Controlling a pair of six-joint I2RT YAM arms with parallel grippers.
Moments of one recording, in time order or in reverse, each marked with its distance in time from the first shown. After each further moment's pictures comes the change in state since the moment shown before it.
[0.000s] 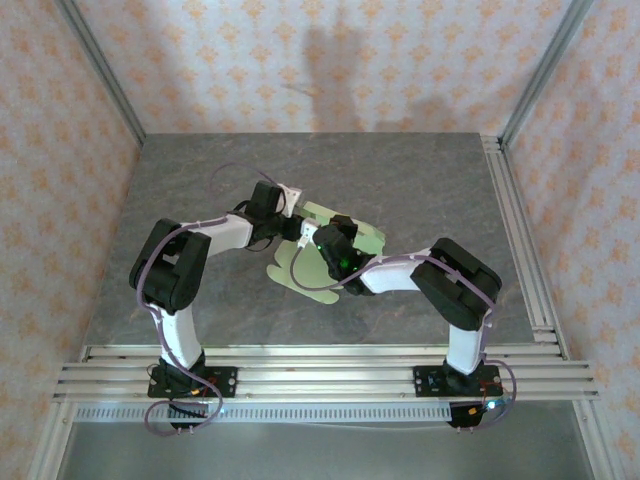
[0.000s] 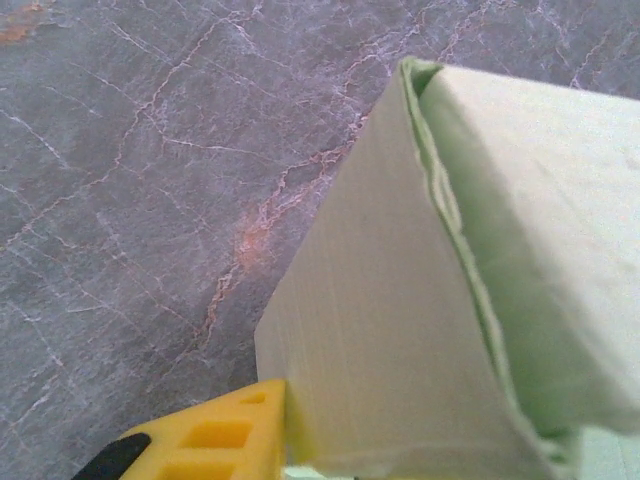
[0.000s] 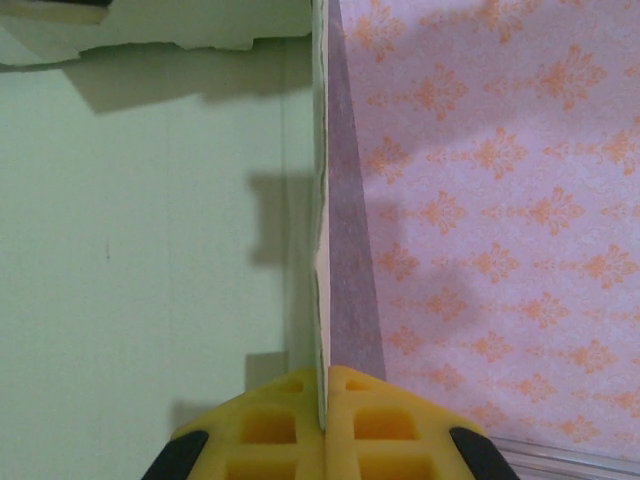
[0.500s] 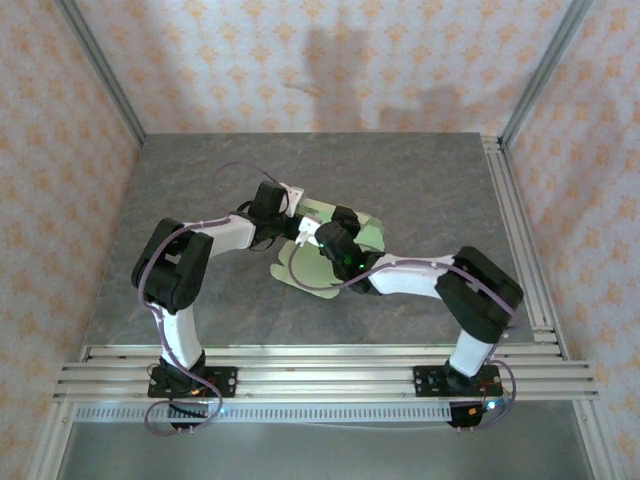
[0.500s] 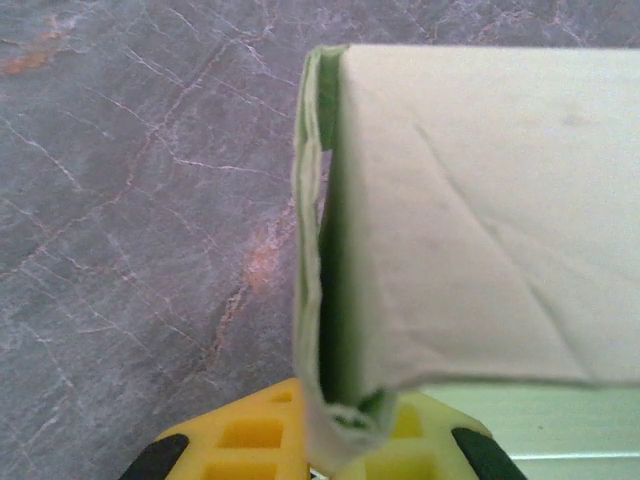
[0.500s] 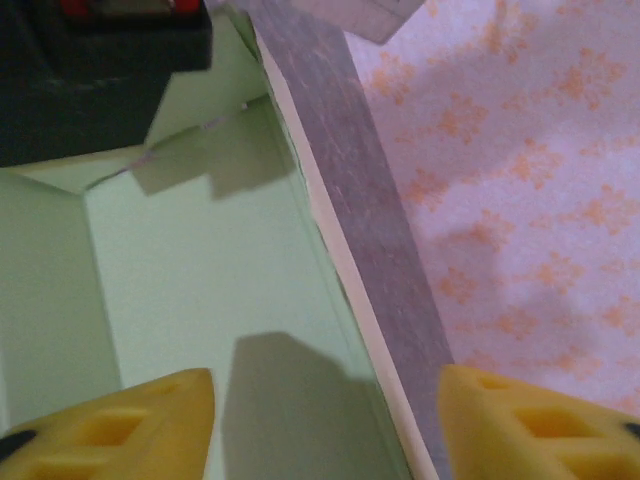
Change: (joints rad) left arm -0.015 0.010 0.003 0.029 -0.057 0.002; right arm 0.015 -0.164 0.003 -0.211 -0.166 0.304
